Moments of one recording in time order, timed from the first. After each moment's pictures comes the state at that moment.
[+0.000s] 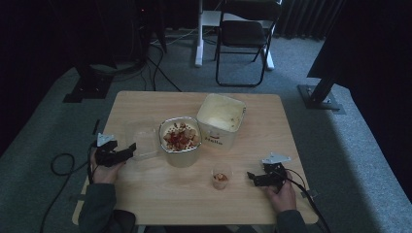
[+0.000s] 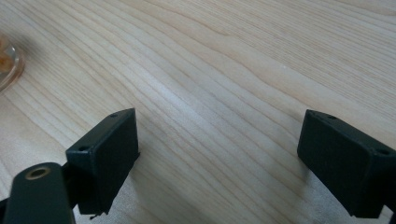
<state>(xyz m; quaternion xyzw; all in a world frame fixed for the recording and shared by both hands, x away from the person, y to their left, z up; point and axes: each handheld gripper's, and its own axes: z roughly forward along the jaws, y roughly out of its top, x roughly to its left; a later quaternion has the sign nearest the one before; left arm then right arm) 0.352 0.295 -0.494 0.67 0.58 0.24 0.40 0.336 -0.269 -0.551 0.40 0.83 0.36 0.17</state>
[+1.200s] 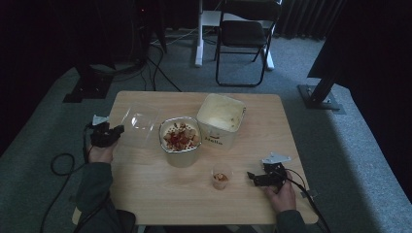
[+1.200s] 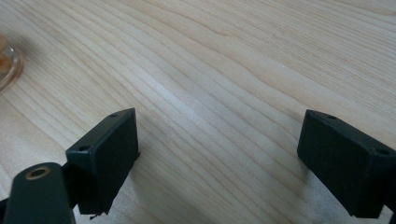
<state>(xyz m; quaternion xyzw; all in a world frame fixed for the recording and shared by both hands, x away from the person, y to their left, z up) 0.408 0.318 -0.463 0.67 0.58 0.25 0.40 0.336 -0.269 -0.551 0.40 0.83 0.35 0.17</state>
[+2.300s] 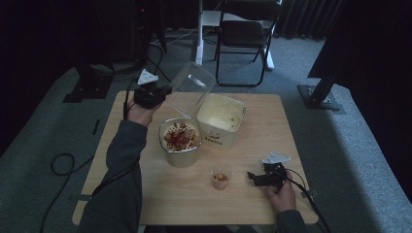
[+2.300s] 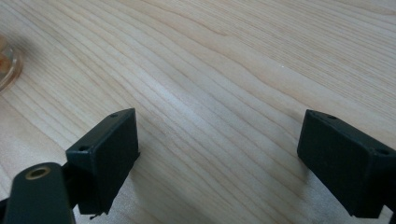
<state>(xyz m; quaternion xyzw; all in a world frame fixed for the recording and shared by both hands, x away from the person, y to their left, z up) 0.457 0.164 -0.333 0.74 0.38 0.25 0.49 0.337 -0.269 -0.551 0.40 0.83 0.35 0.17</state>
